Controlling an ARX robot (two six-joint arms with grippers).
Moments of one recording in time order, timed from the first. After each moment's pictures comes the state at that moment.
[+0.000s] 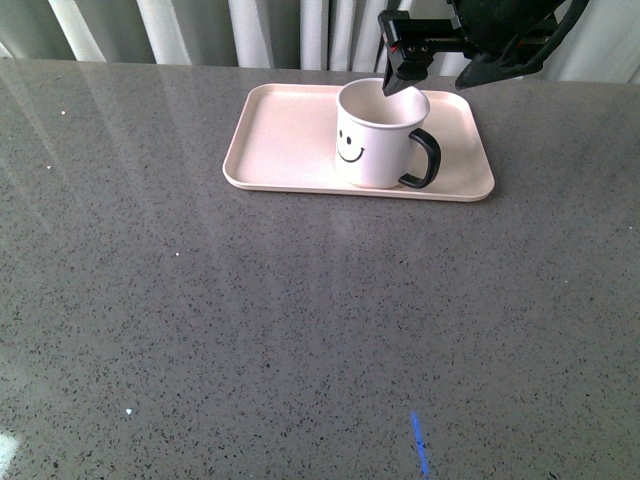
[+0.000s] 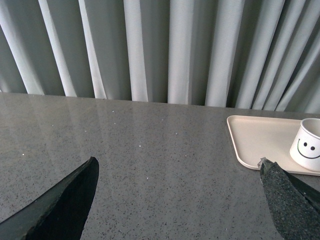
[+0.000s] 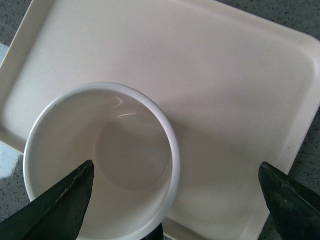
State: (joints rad) left arm 0.00 0.02 0.01 0.00 0.00 0.00; right arm 0.11 2.25 1.80 -0.44 -0.13 -0.08
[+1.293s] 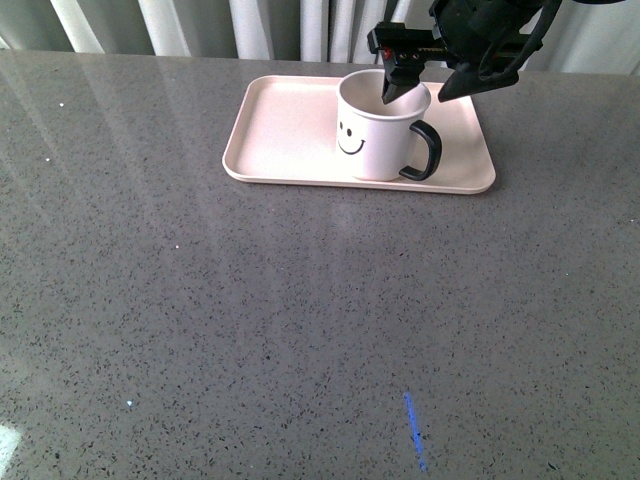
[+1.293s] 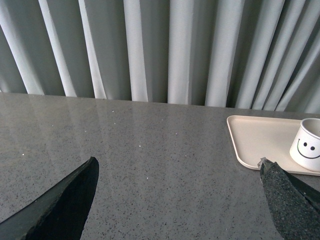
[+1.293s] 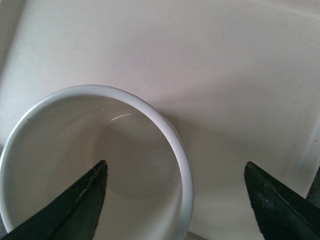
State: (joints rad) left arm 0.00 0.02 0.01 0.00 0.00 0.00; right arm 0.13 2.33 1.88 -0.50 -0.09 0.00
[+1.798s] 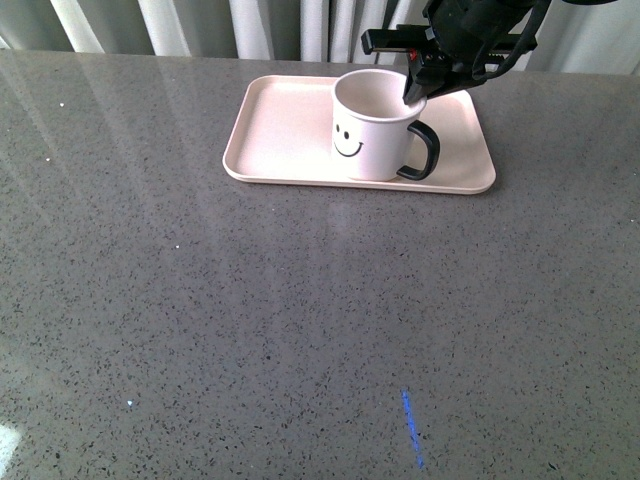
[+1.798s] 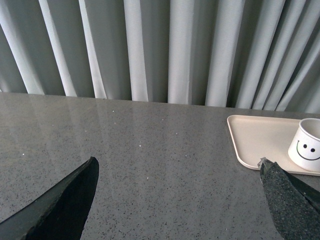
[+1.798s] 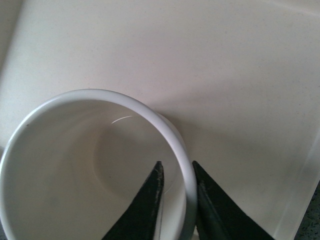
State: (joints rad) left arm 0.00 0.02 0.01 0.00 0.00 0.00; right arm 0.14 2.36 1.94 -0.54 -0.08 0.01
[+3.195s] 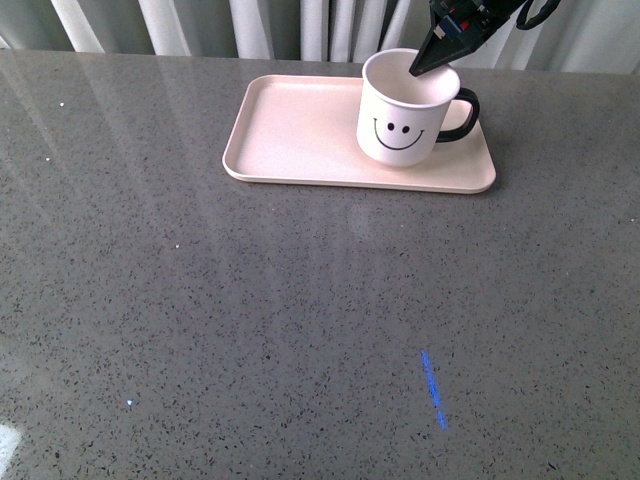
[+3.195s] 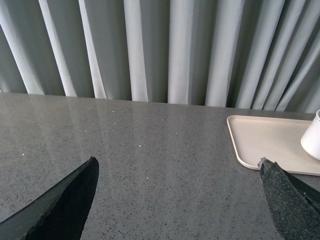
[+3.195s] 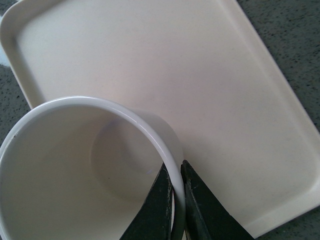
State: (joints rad) left arm 0.00 0.02 0.01 0.00 0.00 0.00; right arm 0.03 2.77 2.82 -1.17 -0.41 -0.78
